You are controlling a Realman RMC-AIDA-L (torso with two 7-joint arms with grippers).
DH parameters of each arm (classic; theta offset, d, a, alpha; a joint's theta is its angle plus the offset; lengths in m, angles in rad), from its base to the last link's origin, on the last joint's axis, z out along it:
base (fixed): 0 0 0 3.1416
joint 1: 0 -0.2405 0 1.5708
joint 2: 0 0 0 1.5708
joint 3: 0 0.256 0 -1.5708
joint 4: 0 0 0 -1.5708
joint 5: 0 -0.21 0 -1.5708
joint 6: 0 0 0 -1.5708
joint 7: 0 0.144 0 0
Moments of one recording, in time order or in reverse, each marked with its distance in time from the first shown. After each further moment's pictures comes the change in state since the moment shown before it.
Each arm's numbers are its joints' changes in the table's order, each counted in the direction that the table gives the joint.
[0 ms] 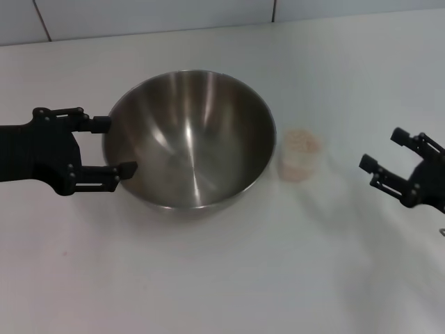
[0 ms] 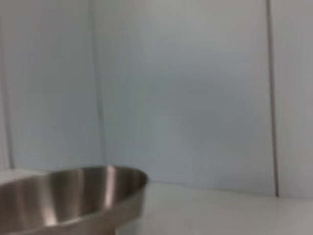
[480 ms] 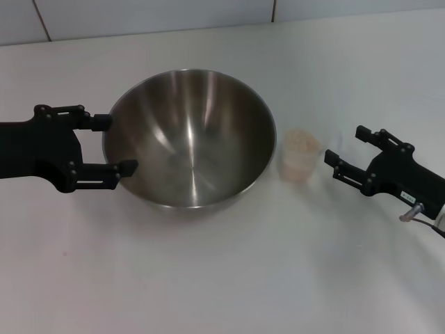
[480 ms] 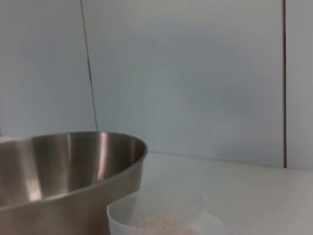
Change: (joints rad) left arm 0.014 0.000 -0.001 -0.002 -0.014 0.000 -0.007; right arm -0.030 0.028 -0.013 -0.132 0.006 -0.248 -0.007
